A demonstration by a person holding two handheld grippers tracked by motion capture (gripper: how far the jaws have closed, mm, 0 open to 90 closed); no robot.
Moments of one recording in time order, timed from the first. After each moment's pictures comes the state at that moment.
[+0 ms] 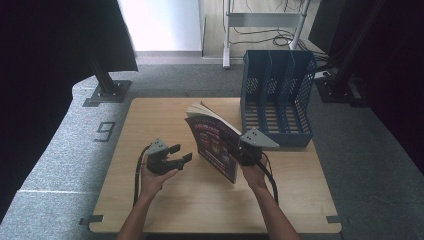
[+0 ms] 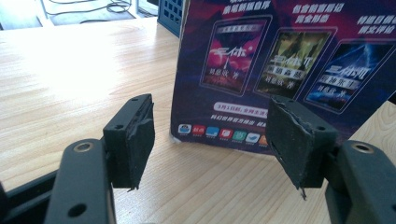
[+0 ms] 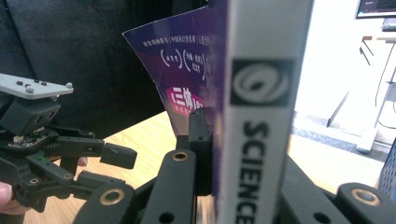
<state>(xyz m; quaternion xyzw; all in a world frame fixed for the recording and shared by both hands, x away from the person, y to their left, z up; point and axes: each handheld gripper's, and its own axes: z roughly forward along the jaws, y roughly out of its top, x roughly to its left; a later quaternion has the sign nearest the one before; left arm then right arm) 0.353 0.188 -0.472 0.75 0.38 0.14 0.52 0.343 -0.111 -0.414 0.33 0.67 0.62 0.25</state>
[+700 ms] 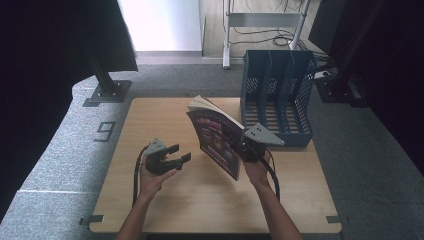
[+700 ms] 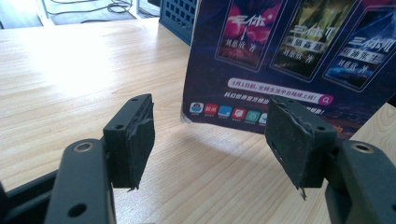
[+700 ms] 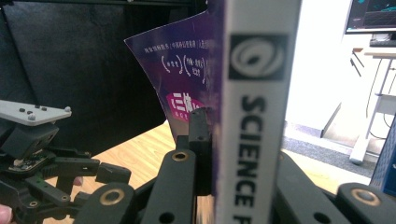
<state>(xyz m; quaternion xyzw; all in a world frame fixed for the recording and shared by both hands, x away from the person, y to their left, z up) 0.352 0.192 -0.472 0.75 0.39 0.14 0.52 0.342 -0.117 -0.394 0.33 0.65 0.63 0.26</state>
